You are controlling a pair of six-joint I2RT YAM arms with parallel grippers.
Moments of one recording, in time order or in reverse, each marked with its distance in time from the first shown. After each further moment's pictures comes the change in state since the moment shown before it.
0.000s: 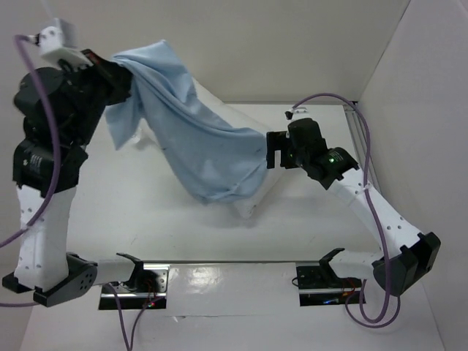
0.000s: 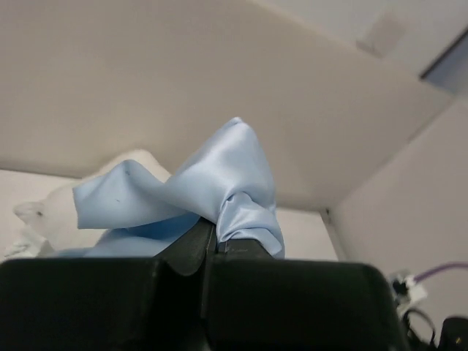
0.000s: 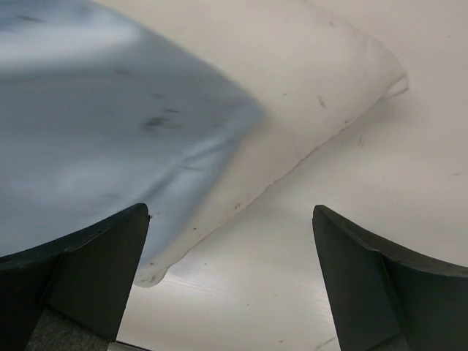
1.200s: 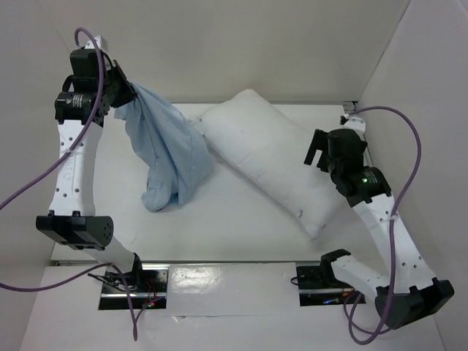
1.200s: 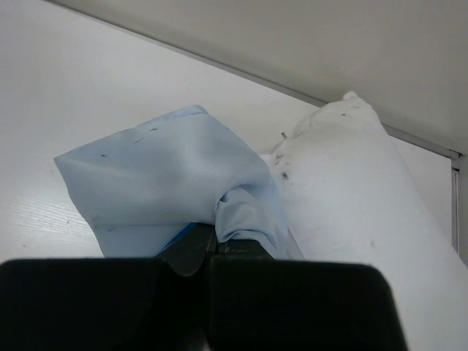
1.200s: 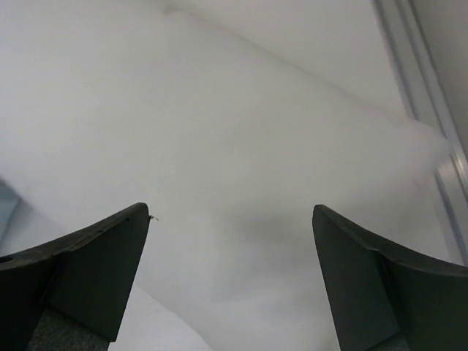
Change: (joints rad) left arm 0.358 0.292 -0.031 -0.156 0.150 -0.021; right arm -0.250 -0.205 -0.136 -0.031 0.199 0.076
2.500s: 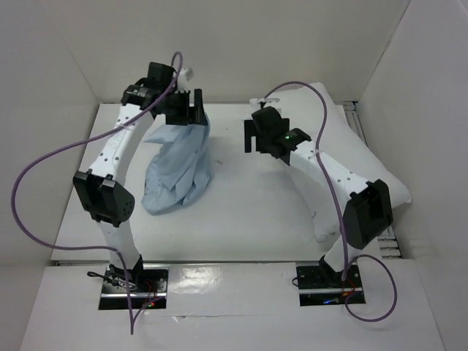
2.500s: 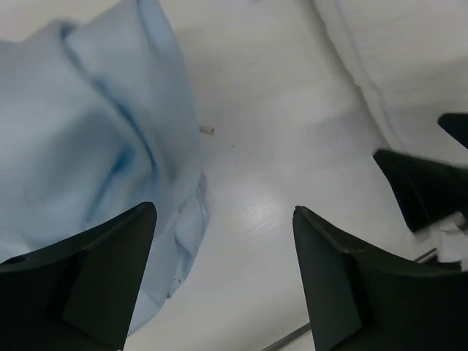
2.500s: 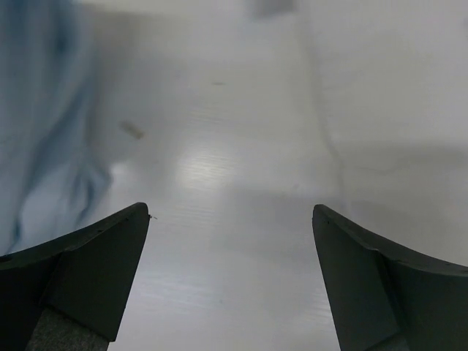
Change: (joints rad) left arm -0.234 0.256 0.008 -0.093 0.316 0.202; right arm 0.279 0.642 0.305 0.188 -0.023 -0.019
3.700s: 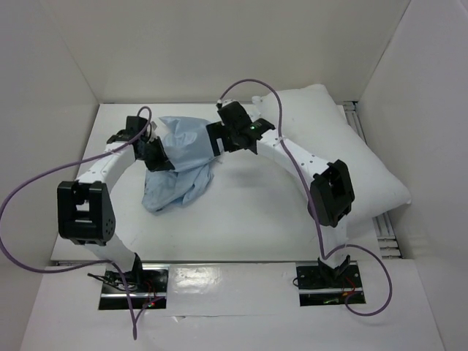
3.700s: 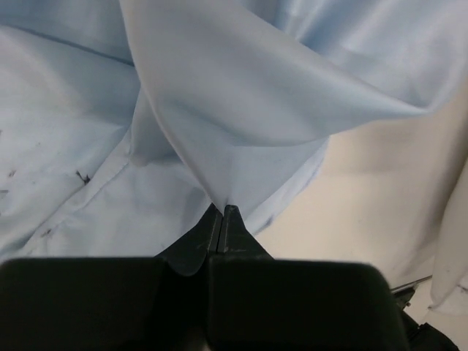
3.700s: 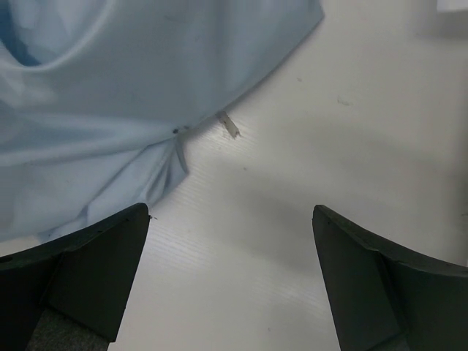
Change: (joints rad) left arm 0.206 -0.195 -0.829 0.362 0.011 -0.255; right arm 0.142 0.307 0.329 -0.056 -0.233 -0.116
